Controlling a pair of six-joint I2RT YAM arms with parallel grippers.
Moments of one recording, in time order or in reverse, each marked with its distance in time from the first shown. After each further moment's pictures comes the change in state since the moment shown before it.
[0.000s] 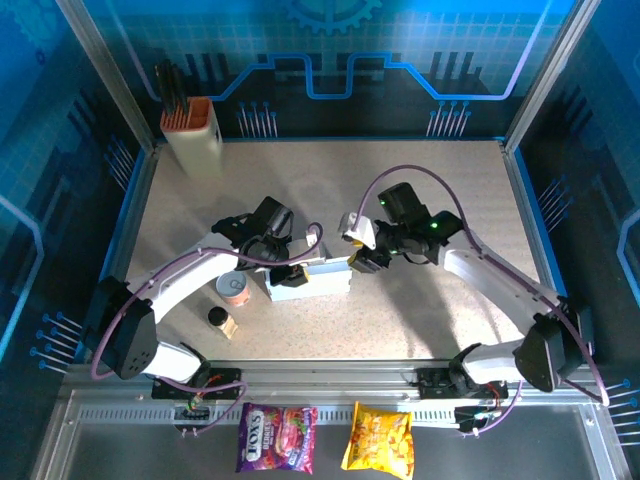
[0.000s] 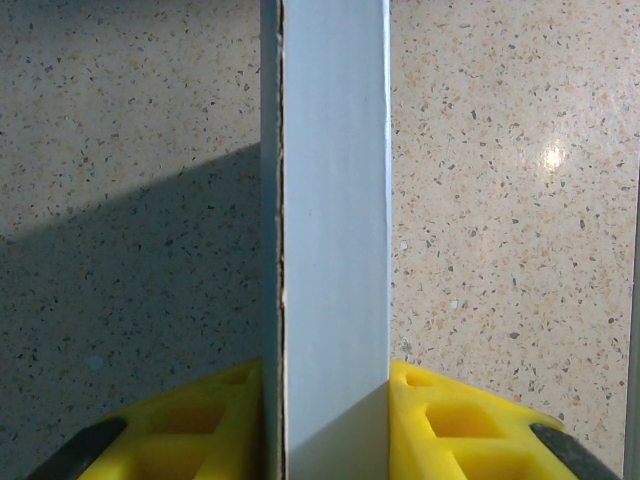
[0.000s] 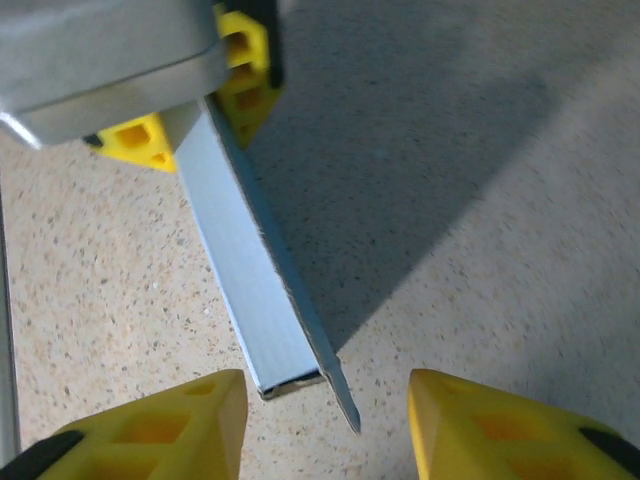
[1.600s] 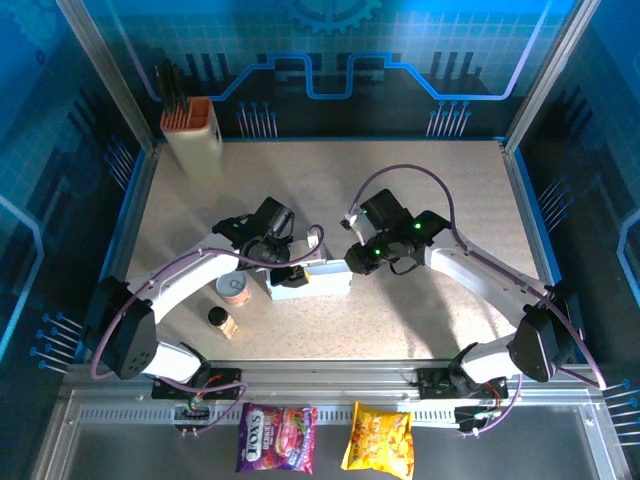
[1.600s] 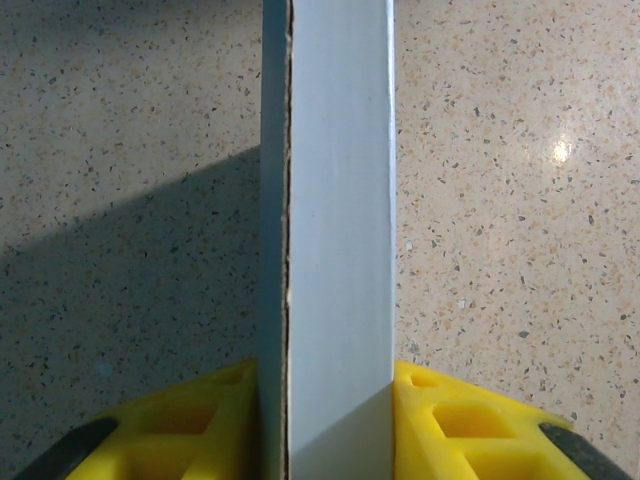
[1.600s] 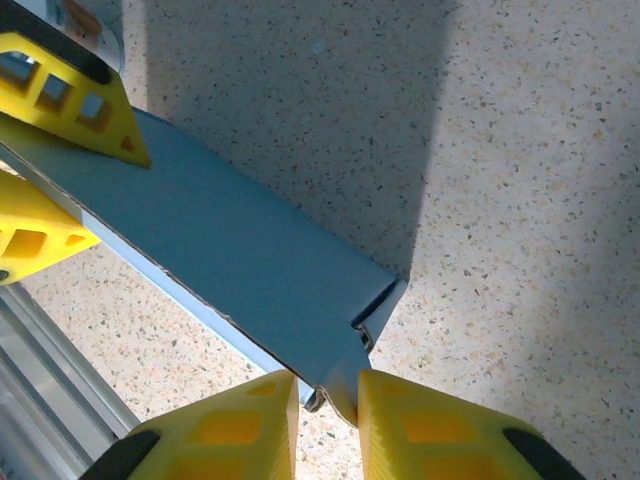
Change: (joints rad) left arm -0.009 0.000 -0.002 0.013 -0.012 0.024; right arm 0.095 0.081 0.043 -0.094 0.165 0.657
